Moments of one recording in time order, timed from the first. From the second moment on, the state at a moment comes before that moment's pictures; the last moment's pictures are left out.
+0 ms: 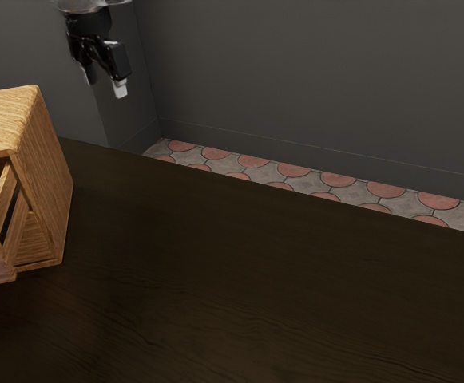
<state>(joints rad) 0.00 0.17 0.06 -1.18 0.03 1.38 0.31</state>
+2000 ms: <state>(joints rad) 0.21 -0.79 0.41 -2.49 0.33 1.61 -0.55</state>
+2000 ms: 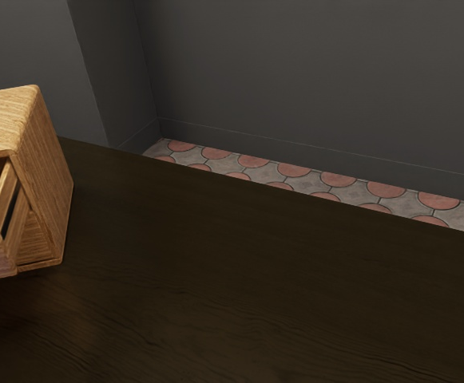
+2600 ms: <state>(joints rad) 0.20 -0.47 0.43 -2.25 0.34 1.76 -0.45</state>
